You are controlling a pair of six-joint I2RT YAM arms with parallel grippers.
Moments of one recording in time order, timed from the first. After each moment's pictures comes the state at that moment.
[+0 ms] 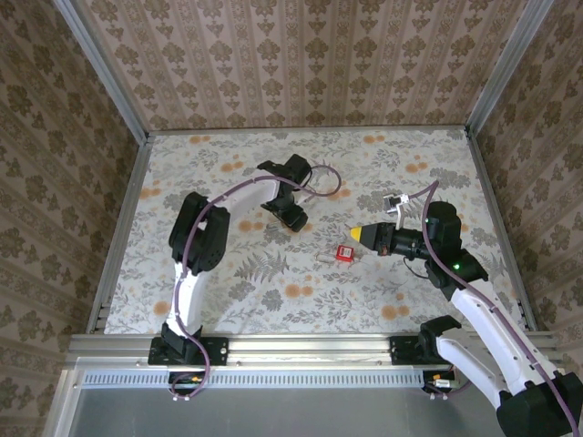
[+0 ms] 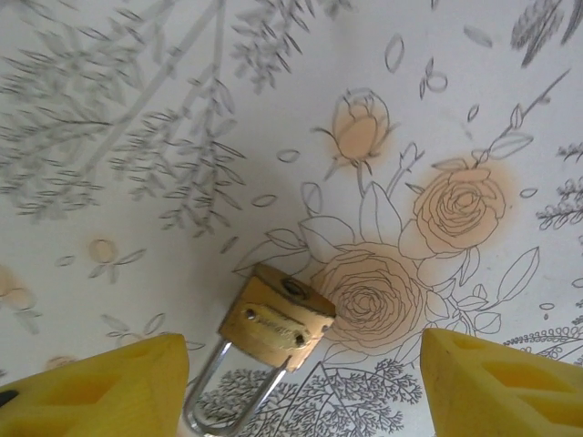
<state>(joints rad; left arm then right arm) -0.68 2.14 1.70 -0.96 0.00 0.16 0.24 0.78 0.61 -0.18 -0.82 0.64</state>
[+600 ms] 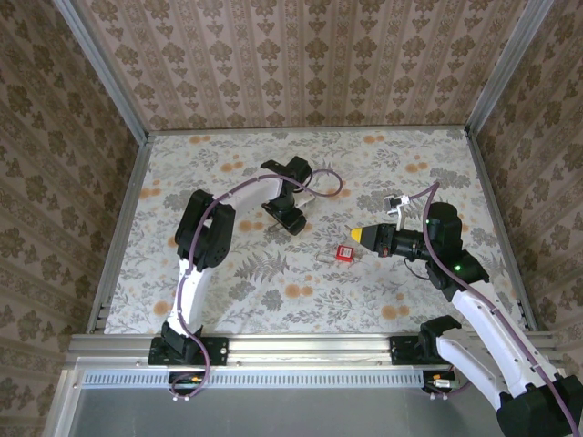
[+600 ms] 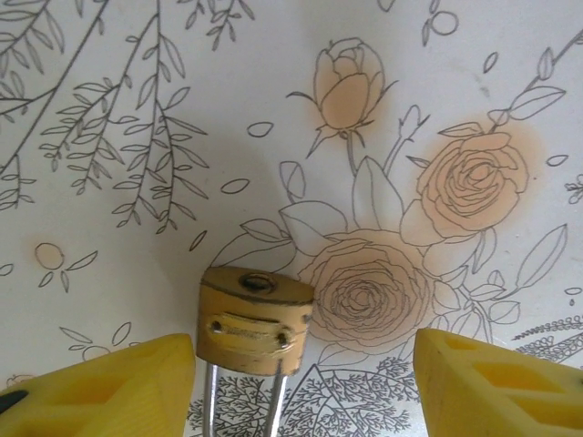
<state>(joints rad) -0.67 2.19 1.74 -1.03 0.01 0.19 0.24 0.77 0.61 -0.19 -0.82 0.63</state>
